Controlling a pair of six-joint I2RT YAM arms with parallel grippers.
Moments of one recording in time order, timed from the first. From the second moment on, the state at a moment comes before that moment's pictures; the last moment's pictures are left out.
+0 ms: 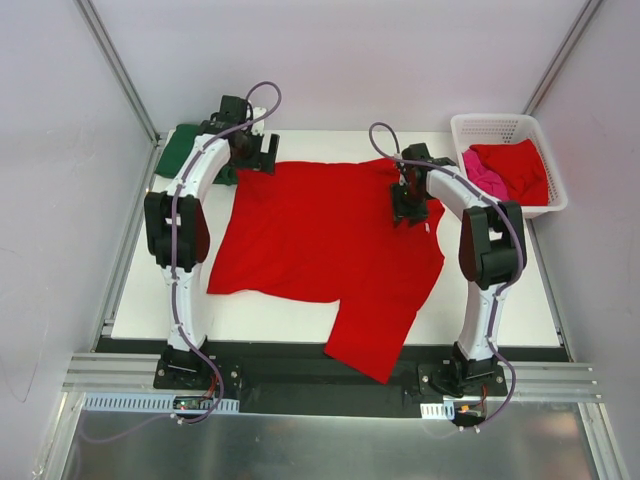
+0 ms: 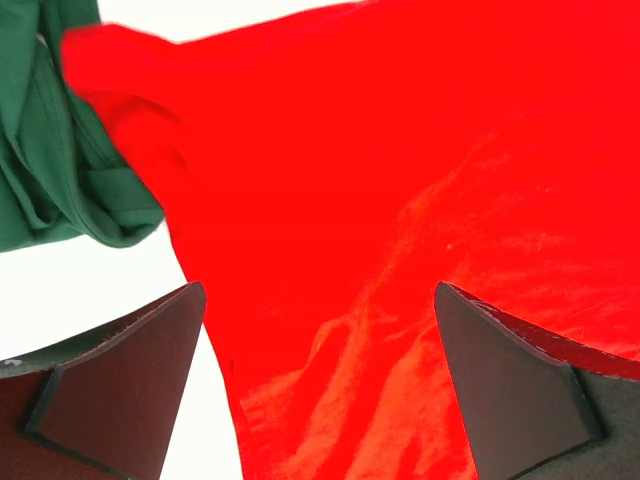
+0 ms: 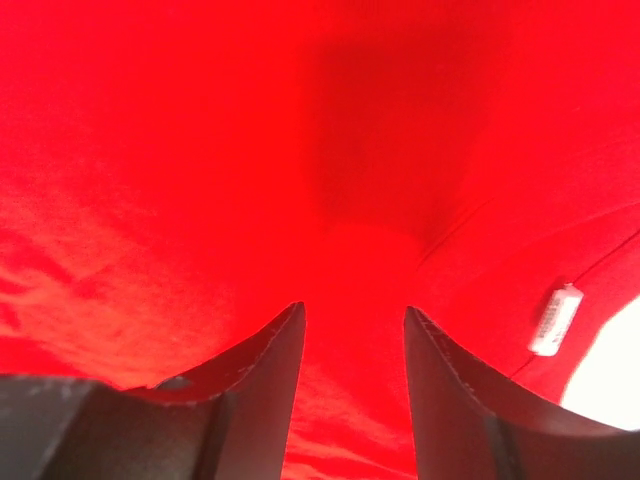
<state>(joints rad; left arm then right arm) -0.16 2.16 2.03 -0.80 0.18 0.03 0.25 2.03 1.58 -0.83 -0.05 0.14</state>
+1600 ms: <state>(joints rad) -0.25 1.30 1.04 -0.70 0.31 -0.30 0.38 2.31 1.99 -0.90 -0.54 0.12</state>
